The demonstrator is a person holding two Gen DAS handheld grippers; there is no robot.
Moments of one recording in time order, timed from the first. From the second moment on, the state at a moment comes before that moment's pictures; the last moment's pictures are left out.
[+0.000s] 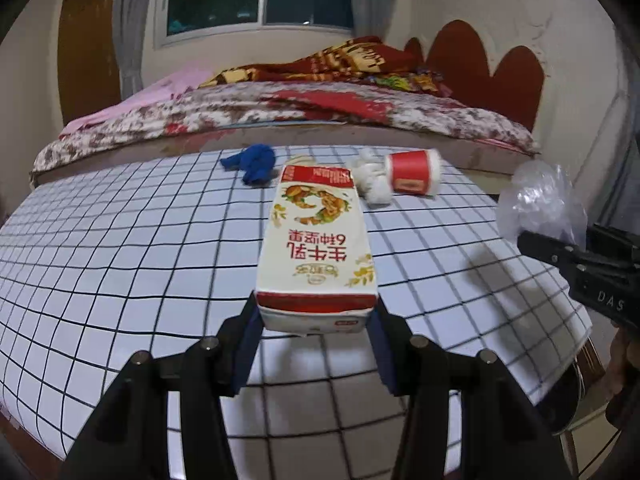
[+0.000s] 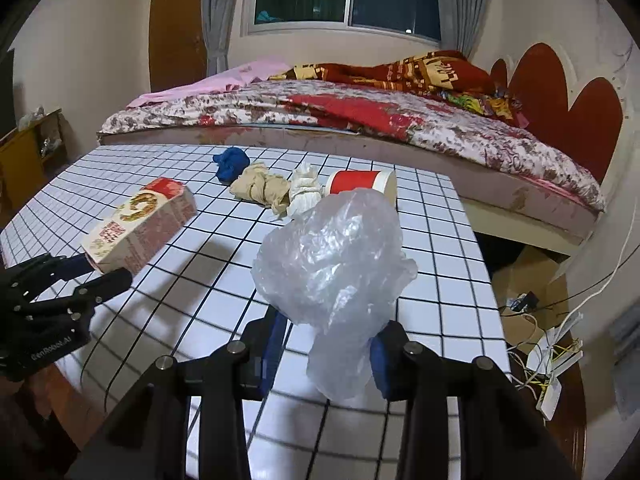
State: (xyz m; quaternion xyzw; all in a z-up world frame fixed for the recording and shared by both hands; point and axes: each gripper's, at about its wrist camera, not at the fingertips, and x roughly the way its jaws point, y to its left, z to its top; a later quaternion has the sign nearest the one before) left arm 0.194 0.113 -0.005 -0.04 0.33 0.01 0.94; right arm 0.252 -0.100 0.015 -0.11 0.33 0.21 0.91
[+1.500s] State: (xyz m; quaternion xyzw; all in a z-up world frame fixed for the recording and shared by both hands) left arm 0.134 -0.153 0.006 0.06 0.32 -0.24 0.91; right arm 0.142 -0.369 0.013 0.00 0.34 0.03 0.94
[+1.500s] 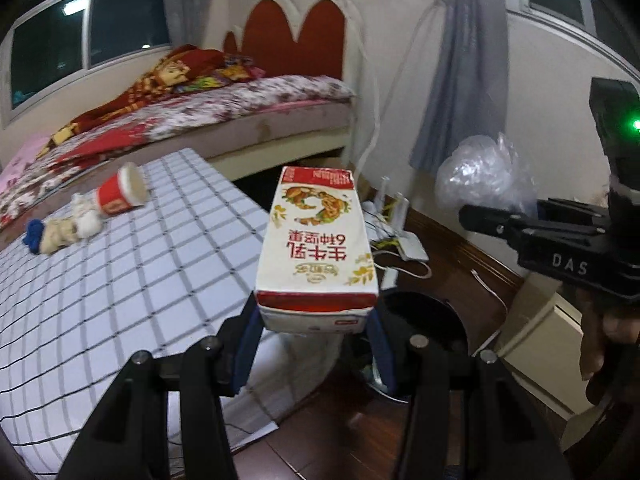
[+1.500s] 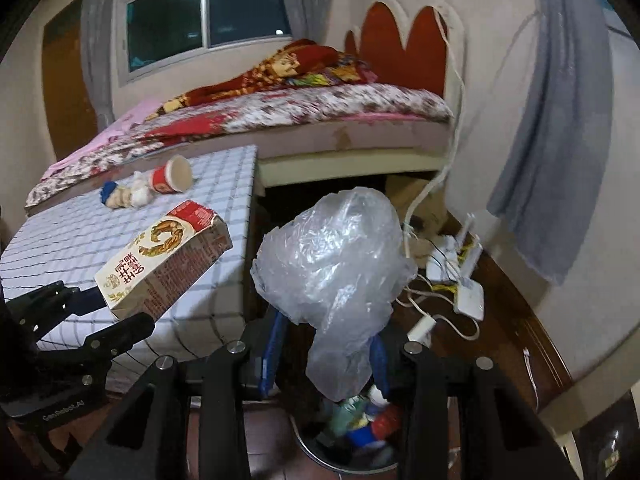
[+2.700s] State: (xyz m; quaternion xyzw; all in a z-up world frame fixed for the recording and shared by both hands) left arm 0.144 -0.265 -0.116 0.07 0.49 -0.33 0.81; right arm 0.155 -0.448 -0.152 0.00 0.52 0.01 0.85
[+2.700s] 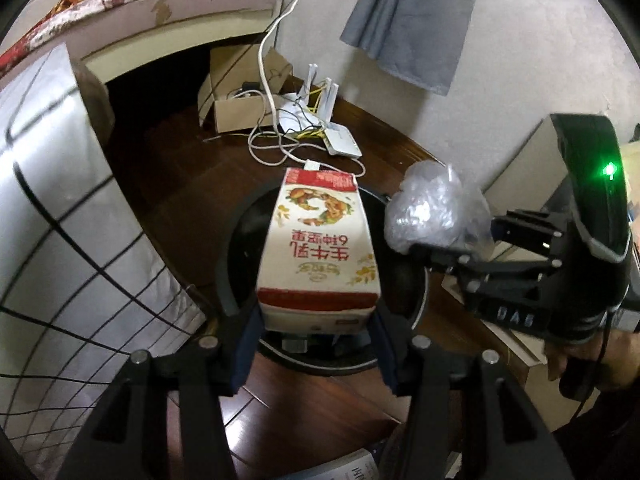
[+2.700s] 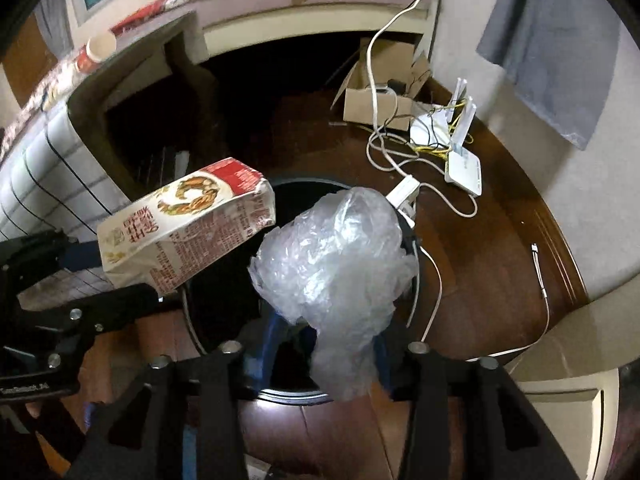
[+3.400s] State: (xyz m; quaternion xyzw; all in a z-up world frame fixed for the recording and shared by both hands) left arm 0.137 -0.220 -0.088 0.07 0.44 -0.22 0.87; right arm 0.146 -0.451 -0.117 -0.02 0.49 -0.07 0.87
